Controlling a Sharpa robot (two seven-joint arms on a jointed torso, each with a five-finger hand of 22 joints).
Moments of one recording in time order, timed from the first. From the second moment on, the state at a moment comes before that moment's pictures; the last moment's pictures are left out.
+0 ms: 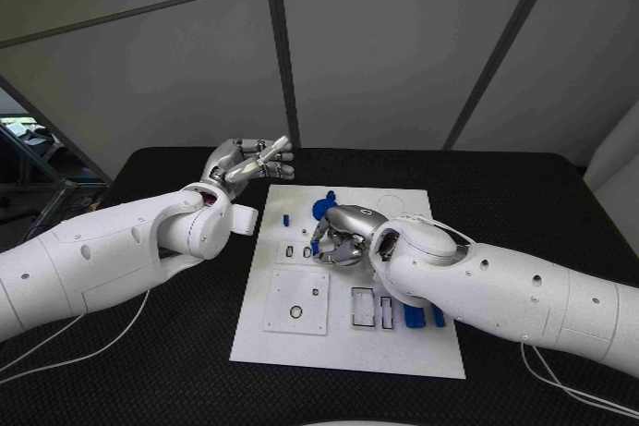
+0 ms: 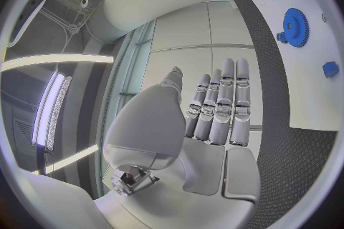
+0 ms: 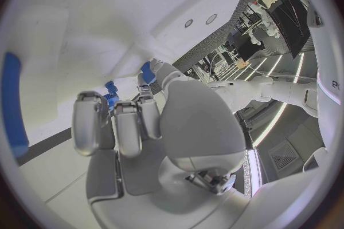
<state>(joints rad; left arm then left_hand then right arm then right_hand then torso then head) 1.14 -0.86 0.07 1.44 -0.12 -0.37 0.45 1.36 -0.01 0.03 0.24 0.15 0.98 0.21 0.09 0.07 1.10 0.15 0.10 0.07 1.20 0.09 0.18 0.25 0.19 0.94 0.20 0.49 0.22 1.11 -0.48 0.02 1.46 -1.53 -0.21 -0.26 1.38 -0.06 0.27 0.07 0.27 1.03 0.14 0.14 0.08 1.44 0.06 1.41 1.31 1.47 -0.01 1.54 1.31 0.06 1.42 0.09 1.46 1.31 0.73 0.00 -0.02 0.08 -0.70</state>
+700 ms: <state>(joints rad) 1.14 -0.86 0.07 1.44 -0.12 -0.37 0.45 1.36 -0.01 0.03 0.24 0.15 0.98 0.21 0.09 0.07 1.10 0.15 0.10 0.07 1.20 0.09 0.18 0.25 0.19 0.94 0.20 0.49 0.22 1.11 -0.48 0.02 1.45 -1.53 -0.20 -0.26 1.36 -0.08 0.26 0.08 0.24 0.99 0.16 0.12 0.07 1.43 0.07 1.39 1.31 1.47 -0.01 1.54 1.31 0.06 1.42 0.09 1.46 1.31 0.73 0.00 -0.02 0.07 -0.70</state>
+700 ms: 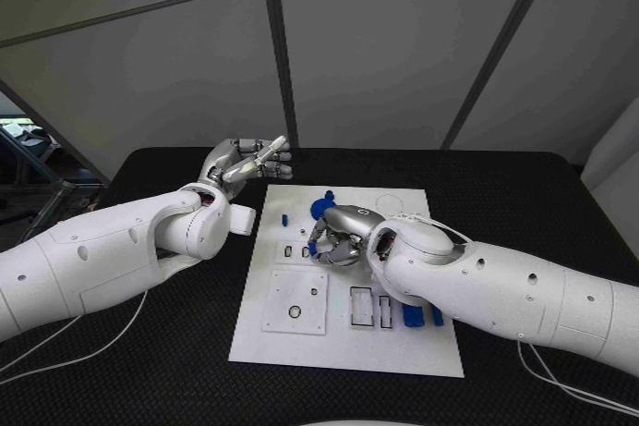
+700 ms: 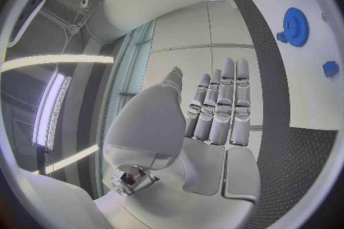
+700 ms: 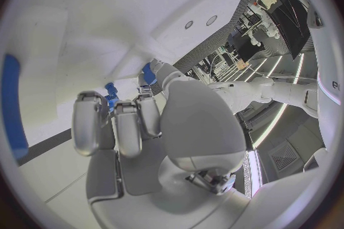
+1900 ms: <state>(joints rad) 1.14 -0.87 0.07 1.44 -0.12 -0.37 0.44 1.36 -0.01 0.03 0.24 0.15 0.98 0.21 0.08 0.07 1.10 0.15 0.10 0.07 1.20 0.09 0.18 0.25 0.19 0.94 0.20 0.49 0.22 1.11 -0.53 0.01 1.52 -1.51 -0.32 -0.22 1.34 -0.11 0.08 0.17 0.18 0.84 0.19 0.10 0.07 1.32 0.10 1.27 1.27 1.47 0.01 1.53 1.31 0.06 1.40 0.12 1.43 1.30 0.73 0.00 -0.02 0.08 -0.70</state>
